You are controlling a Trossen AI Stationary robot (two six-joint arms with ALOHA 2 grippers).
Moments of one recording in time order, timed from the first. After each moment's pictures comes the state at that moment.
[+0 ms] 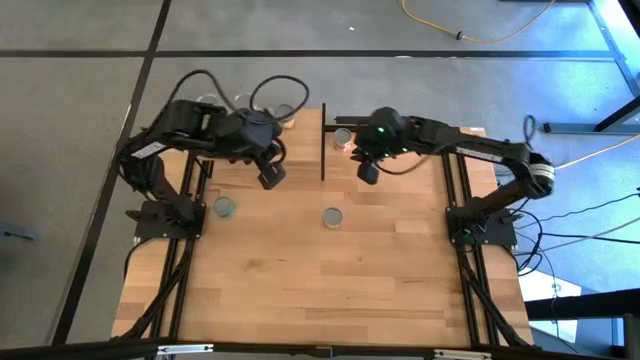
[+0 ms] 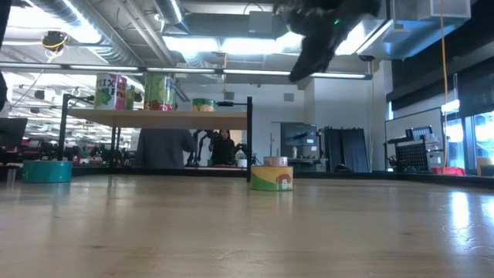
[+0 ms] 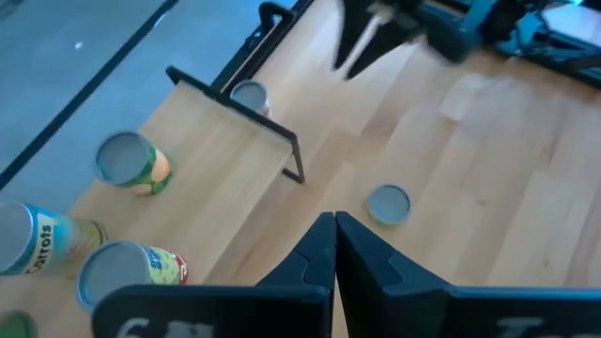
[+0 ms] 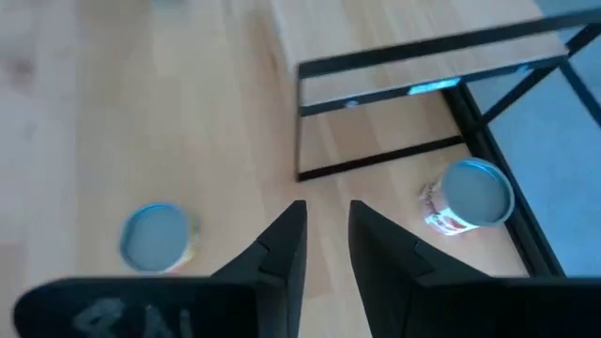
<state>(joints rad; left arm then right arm) 0.00 1.66 2.34 -1.57 -0.39 -0.46 -0.37 1.46 1.27 -0.62 -0.08 -0.11</state>
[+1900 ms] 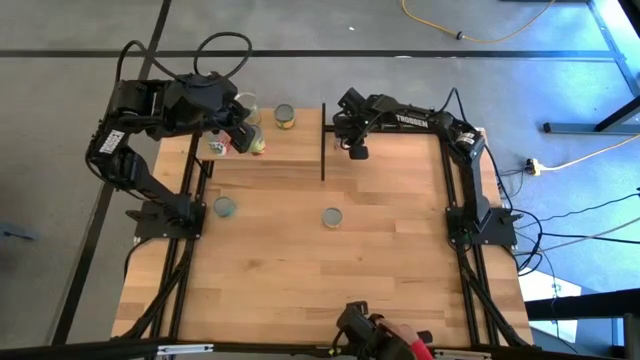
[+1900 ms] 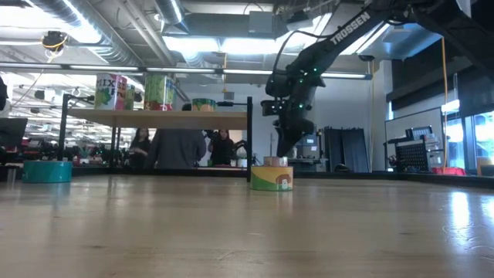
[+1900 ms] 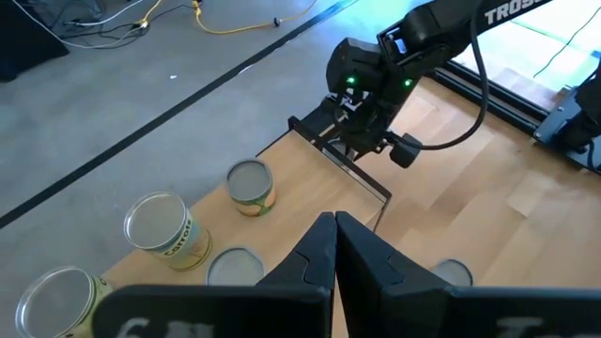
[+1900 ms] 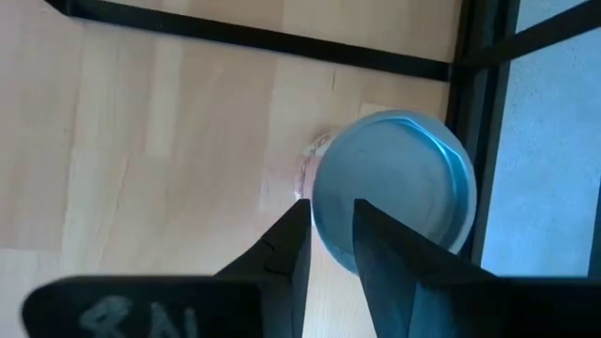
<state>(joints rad) 0.13 1.49 2.34 -1.57 -0.53 -0.47 -0.66 2.09 1.64 -0.75 -0.13 -0.79</state>
